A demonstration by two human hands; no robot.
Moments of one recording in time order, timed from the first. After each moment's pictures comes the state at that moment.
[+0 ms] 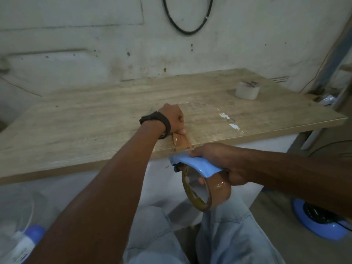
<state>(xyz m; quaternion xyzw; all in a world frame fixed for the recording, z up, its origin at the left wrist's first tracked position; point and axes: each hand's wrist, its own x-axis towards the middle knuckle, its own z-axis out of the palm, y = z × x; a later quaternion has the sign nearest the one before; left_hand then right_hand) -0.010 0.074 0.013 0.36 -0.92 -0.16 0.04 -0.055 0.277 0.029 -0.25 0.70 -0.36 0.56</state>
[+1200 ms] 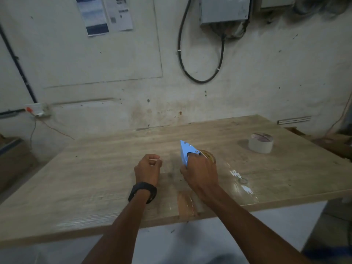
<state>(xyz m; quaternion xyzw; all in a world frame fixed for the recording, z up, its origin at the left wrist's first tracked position) 0.011 0.017 -0.023 0.52 -0.63 -0.33 0.48 -0.111 0.123 0.004 -0.53 0.79 -0.28 -0.12</state>
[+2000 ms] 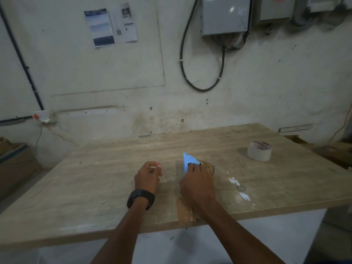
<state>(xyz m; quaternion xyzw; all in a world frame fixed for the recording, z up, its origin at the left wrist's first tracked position) 0.020 0.027 -0.020 0.48 -0.63 -0.37 0.48 -0.113 0.111 -0.030 -0.55 0.80 -0.18 -0.15</state>
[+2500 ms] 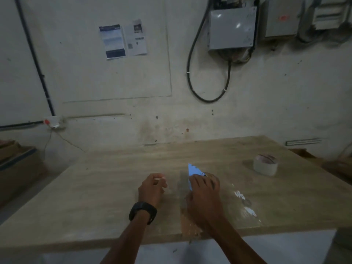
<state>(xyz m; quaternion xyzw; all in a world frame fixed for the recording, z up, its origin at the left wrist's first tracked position) 0.026 0.031 -0.023 0.49 -0.61 -0.40 0.48 -0.118 0.128 -0.040 -0.58 0.75 -0.27 -0.19</state>
